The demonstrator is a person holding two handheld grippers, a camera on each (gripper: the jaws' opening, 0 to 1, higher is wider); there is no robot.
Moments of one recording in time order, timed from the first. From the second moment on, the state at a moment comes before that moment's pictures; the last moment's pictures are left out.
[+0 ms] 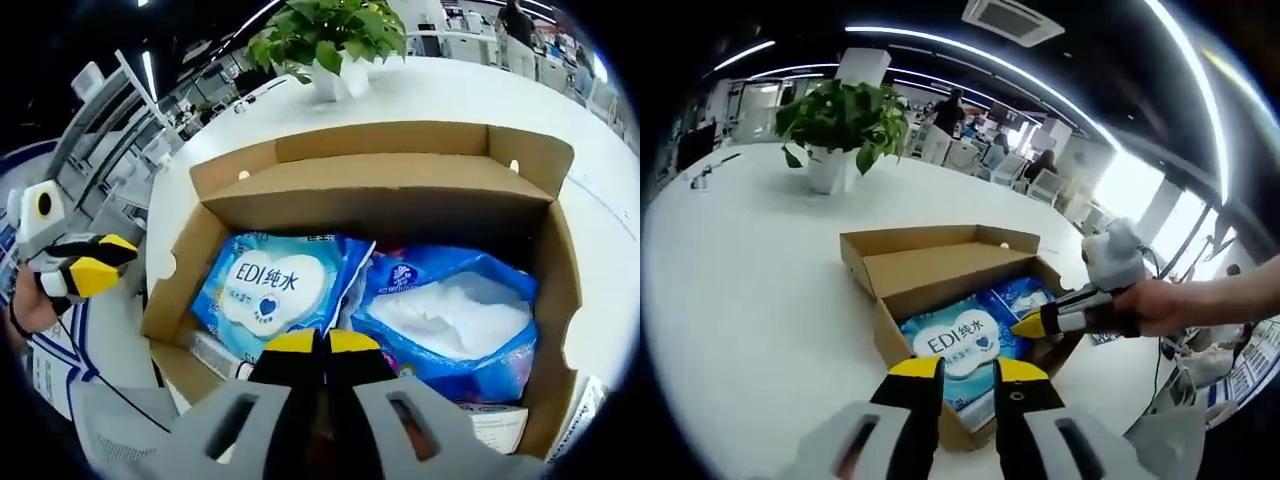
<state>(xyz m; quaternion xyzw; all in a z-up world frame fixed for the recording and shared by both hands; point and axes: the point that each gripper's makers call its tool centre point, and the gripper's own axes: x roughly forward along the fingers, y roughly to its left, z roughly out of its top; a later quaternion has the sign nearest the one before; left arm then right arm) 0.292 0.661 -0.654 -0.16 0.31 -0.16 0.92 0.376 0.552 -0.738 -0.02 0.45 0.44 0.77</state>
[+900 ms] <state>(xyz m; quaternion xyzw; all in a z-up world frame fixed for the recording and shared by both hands) 0.302 0.627 -0.668 -0.15 0.34 -0.19 0.91 0.380 0.514 -0.691 0.04 0.42 0.41 0.81</state>
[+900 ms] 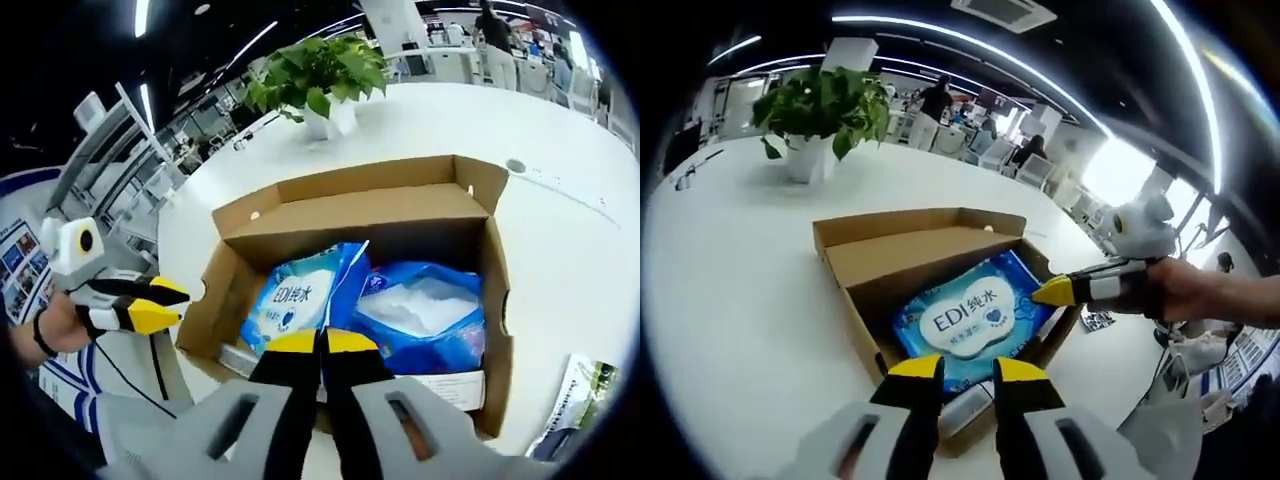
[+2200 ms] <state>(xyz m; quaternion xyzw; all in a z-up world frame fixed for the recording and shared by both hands) 0.348 0.568 -0.718 -0.17 0.44 -0.22 0.85 0.385 0.432 -0.672 0.09 0.41 0.33 0.85</state>
